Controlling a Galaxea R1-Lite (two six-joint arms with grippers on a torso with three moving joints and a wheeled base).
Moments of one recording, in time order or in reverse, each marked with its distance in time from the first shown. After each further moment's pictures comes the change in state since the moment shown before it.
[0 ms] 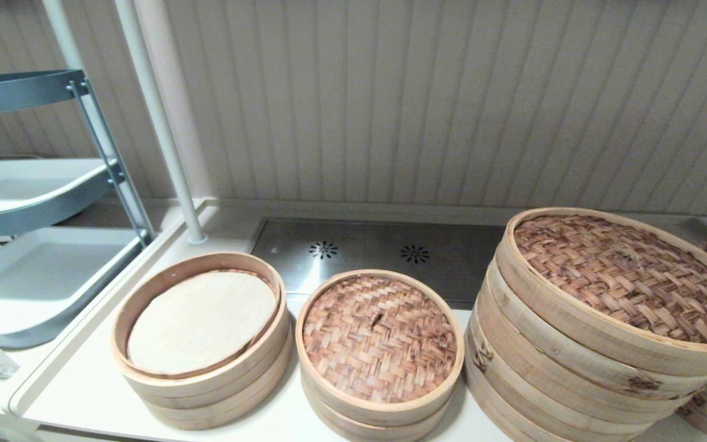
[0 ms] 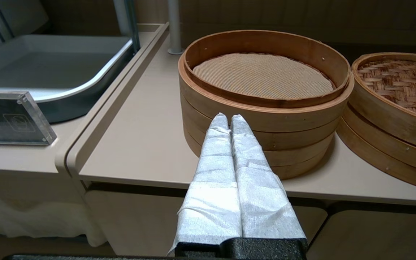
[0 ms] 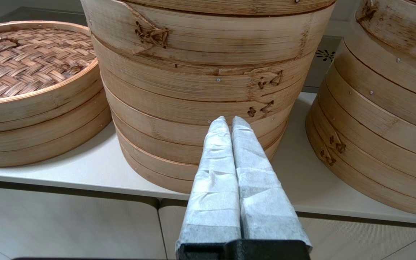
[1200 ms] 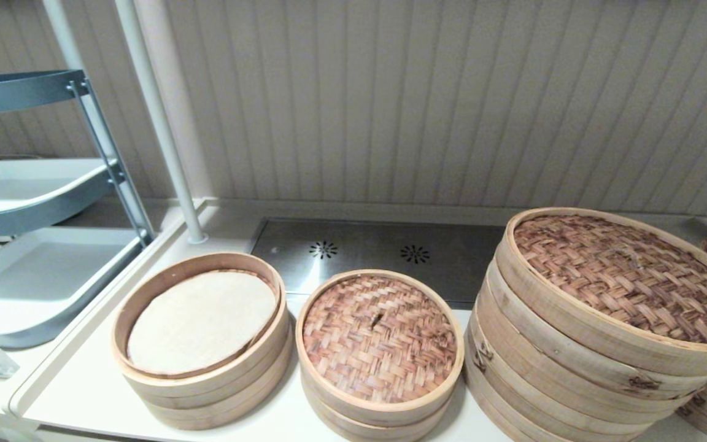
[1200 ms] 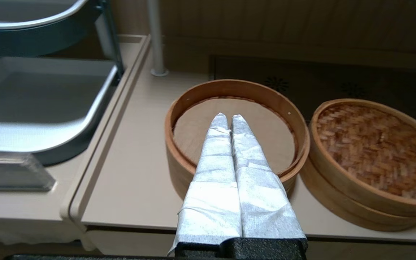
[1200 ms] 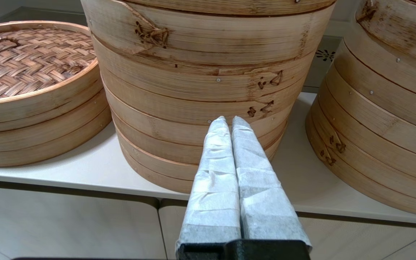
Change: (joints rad) left arm 0.001 0.552 -0.622 0.183 -0.066 -0.026; right arm 0.000 0.000 0.000 0.000 0.000 0.000
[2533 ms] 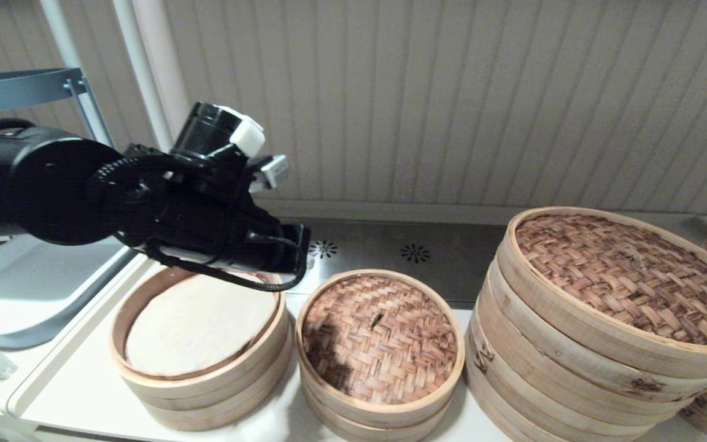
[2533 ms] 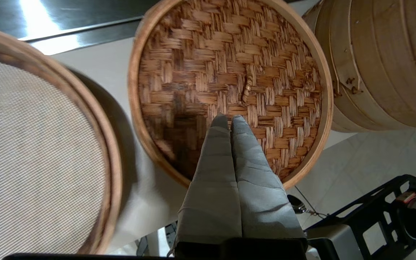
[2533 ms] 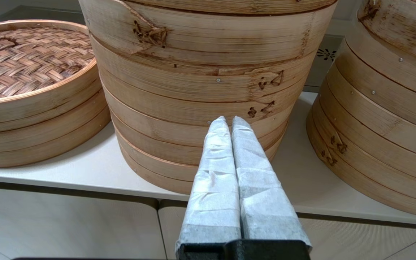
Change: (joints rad) left arm -0.636 1.229 -0.802 0.211 -0.036 -0.275; right arm 0.000 0.000 0.000 0.000 0.000 0.000
